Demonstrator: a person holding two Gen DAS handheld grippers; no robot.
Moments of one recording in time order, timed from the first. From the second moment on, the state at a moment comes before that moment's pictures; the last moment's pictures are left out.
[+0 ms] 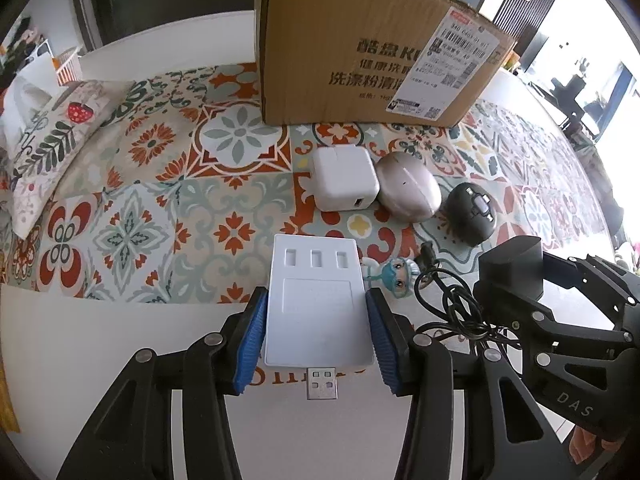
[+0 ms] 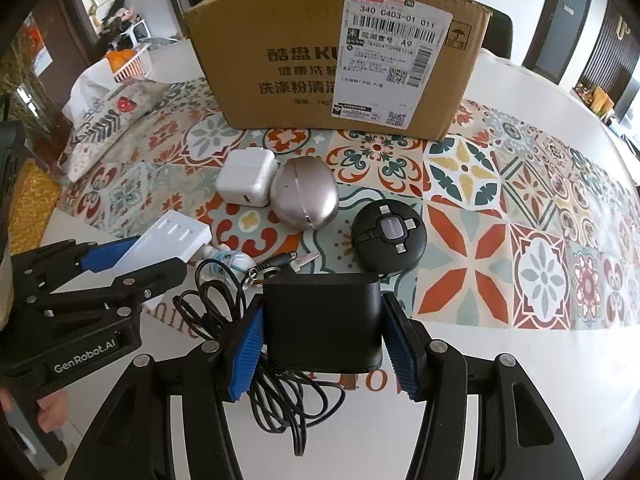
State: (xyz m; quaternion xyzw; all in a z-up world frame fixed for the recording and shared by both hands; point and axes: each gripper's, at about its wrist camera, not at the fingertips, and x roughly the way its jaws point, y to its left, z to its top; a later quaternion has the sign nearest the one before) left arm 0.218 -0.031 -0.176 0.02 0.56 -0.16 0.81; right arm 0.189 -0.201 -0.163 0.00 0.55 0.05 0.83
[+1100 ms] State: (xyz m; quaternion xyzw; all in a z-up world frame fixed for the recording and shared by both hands) left arm 0.210 -0.036 -0.116 0.02 0.48 -0.17 0.86; right arm 0.174 -0.207 -0.117 0.01 0.49 0.04 0.87
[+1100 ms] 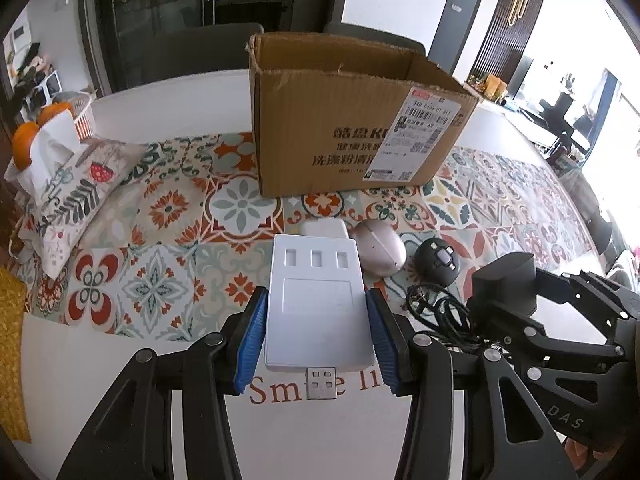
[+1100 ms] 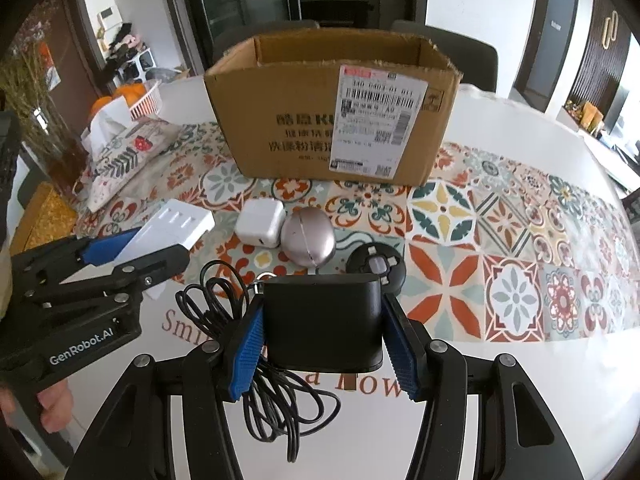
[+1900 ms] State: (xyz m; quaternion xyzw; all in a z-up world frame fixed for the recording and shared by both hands) left arm 0.236 -0.046 -0.022 0.00 0.38 -0.20 0.90; right arm 0.184 -0.219 -0.022 0.00 0.36 0.01 0.93
